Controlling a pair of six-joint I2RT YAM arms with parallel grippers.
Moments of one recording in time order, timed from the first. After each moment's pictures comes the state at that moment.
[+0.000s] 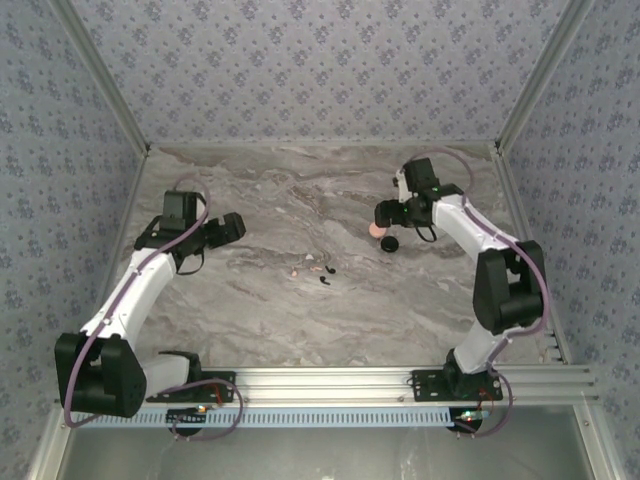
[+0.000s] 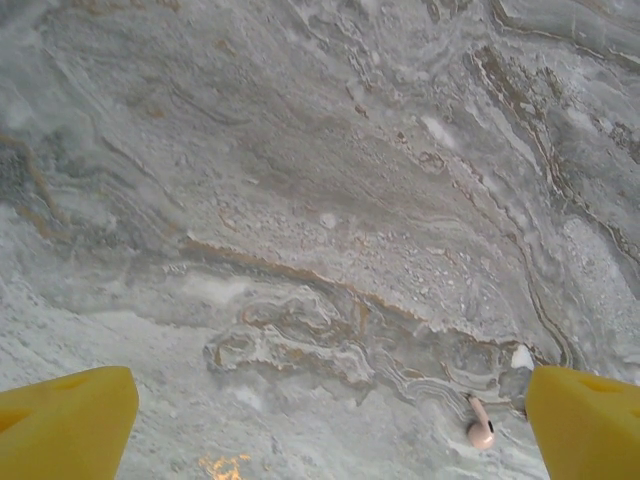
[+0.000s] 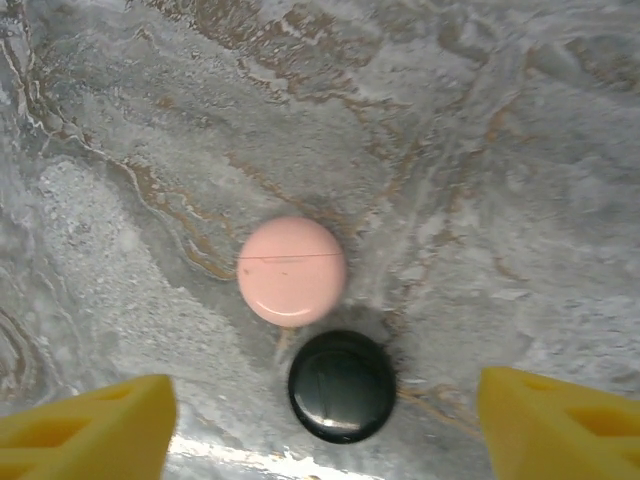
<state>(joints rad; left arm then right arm) -0.15 1.20 0.90 -0.56 0.13 -0.43 0.25 1.71 1.28 -0.64 -0.09 0.15</state>
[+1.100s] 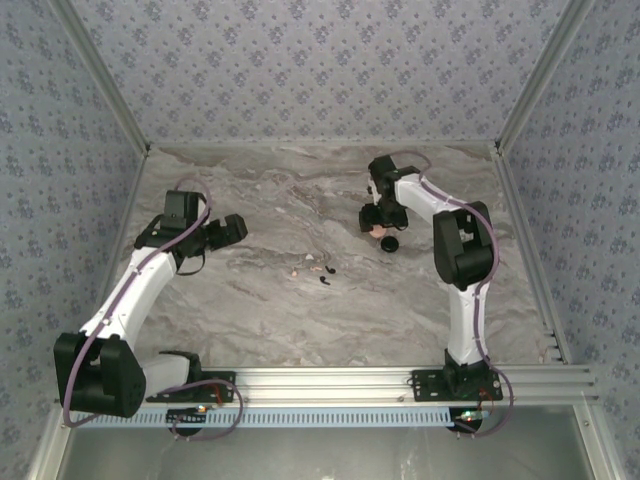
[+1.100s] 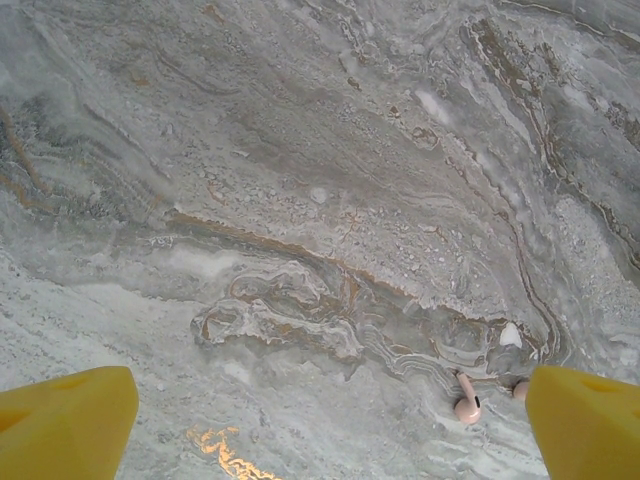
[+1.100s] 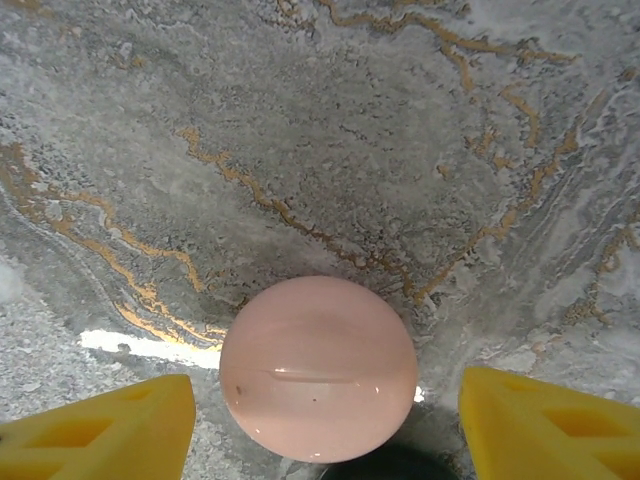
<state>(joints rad) -0.15 1.20 0.92 -0.61 0.15 -0.45 0.33 2.11 1.63 -0.88 -0.01 0.14</state>
